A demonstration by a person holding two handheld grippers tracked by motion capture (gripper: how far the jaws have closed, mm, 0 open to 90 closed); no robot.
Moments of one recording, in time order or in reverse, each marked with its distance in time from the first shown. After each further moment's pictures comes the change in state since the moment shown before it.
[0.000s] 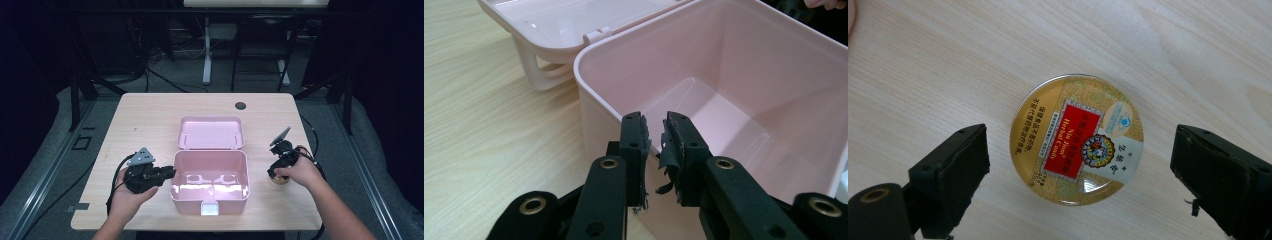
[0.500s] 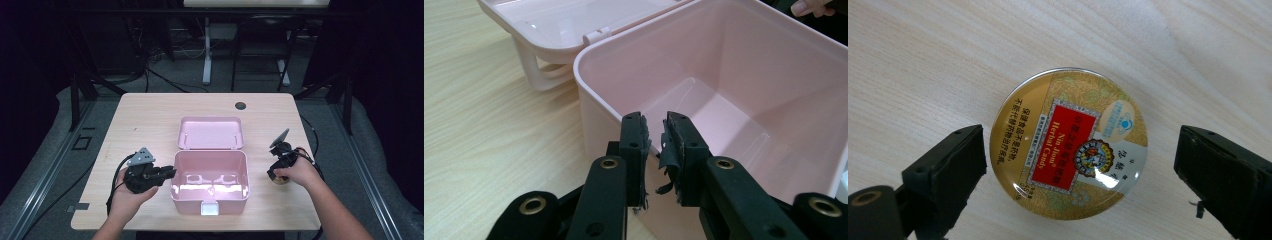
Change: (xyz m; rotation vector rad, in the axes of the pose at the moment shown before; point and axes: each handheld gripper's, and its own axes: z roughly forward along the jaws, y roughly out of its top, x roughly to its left) left arm 0.000 0.000 0.000 -0.001 -0.001 0.007; right arm -0.005 0.002 0.016 0.053 0.002 0.024
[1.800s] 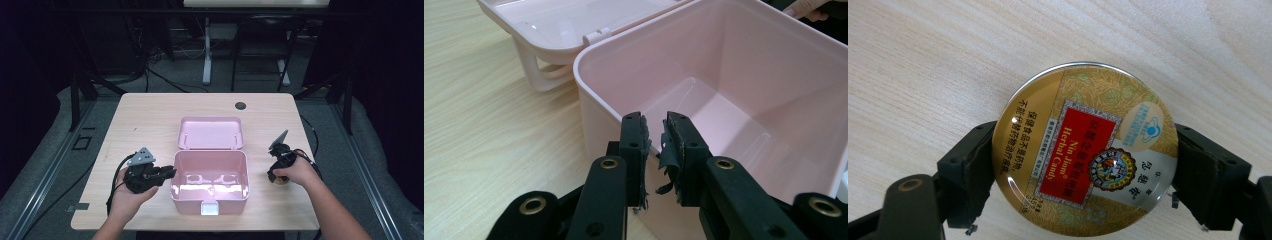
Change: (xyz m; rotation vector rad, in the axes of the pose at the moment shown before) left arm -0.001 0.000 0.000 0.001 0.002 0.001; right arm -0.003 0.004 0.015 0.048 0.074 0.021
